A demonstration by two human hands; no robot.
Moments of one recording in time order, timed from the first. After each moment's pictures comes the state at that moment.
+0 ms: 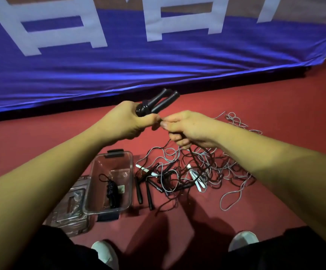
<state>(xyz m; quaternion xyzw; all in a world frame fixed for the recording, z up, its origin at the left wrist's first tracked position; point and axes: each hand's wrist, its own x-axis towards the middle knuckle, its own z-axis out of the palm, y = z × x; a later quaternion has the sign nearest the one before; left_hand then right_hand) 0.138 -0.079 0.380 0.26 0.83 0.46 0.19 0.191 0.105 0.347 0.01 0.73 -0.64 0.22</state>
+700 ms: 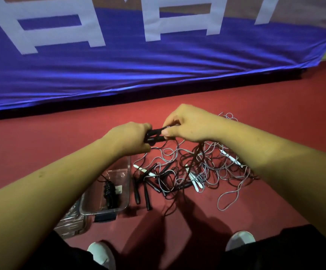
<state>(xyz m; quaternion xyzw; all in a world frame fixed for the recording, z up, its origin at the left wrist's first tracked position) 0.128 -0.073 0.334 0.34 0.94 0.00 0.08 0.199 0.104 0.382 -0.11 0.94 -0.30 0.08</state>
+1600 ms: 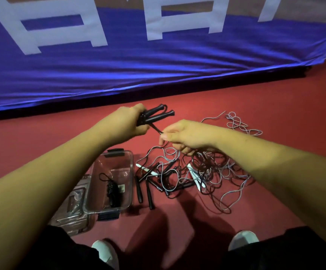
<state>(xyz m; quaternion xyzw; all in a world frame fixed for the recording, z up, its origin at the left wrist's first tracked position) 0.113 -0.089 0.357 0.34 0.93 0.16 0.04 0.195 0.104 0.338 0.00 0.80 -0.54 0.26</state>
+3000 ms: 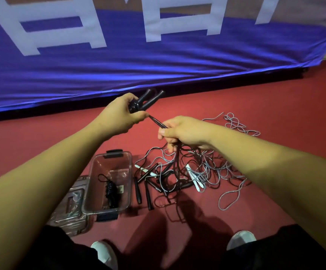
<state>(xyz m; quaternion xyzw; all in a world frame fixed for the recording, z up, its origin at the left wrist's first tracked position) 0.102 -0.086 0.361 0.24 0.88 0.40 0.07 0.186 0.098 0.340 -0.02 0.80 -0.57 0.20</state>
